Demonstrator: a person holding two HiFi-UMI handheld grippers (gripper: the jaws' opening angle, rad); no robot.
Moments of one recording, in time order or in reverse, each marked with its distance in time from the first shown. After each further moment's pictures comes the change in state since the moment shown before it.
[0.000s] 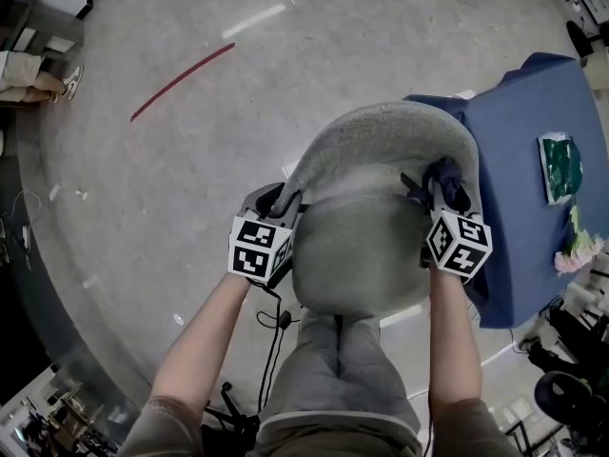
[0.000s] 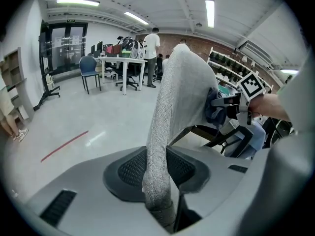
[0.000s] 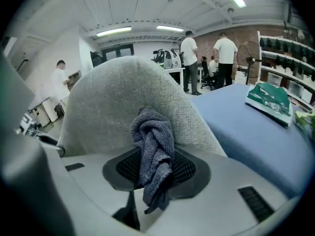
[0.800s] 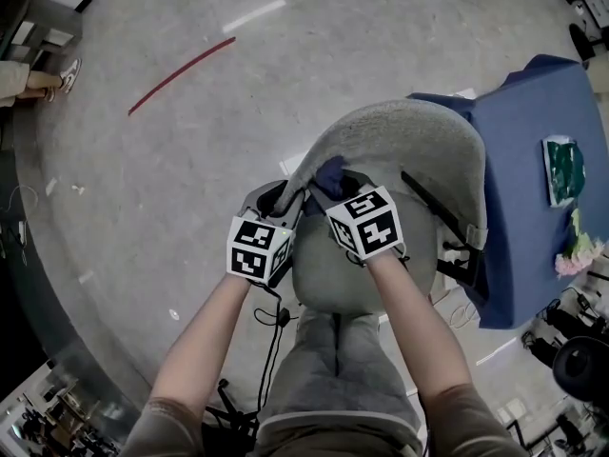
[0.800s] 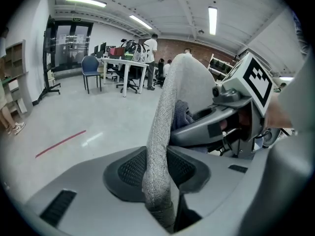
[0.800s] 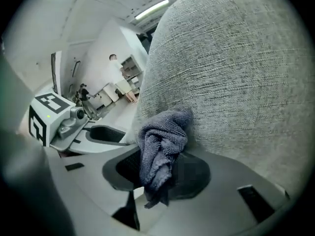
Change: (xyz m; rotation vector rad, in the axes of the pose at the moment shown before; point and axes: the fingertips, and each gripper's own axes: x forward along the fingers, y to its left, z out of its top) left arm -0.003 0.005 0.000 -0.044 -0.053 -0.023; right arm 0.031 0.261 -0.052 -0.256 0.280 0.651
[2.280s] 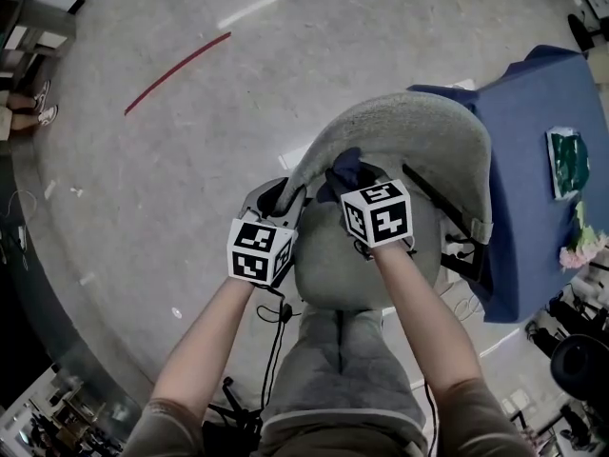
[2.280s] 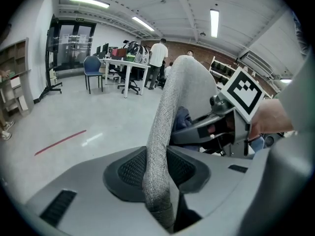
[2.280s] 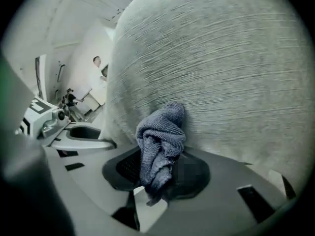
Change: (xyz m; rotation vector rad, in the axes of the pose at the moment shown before) left arm 0.000 -0.001 0.001 -0.027 -0.023 -0.003; right arm -0.001 -0.041 -0.015 0.132 0.003 -0.121
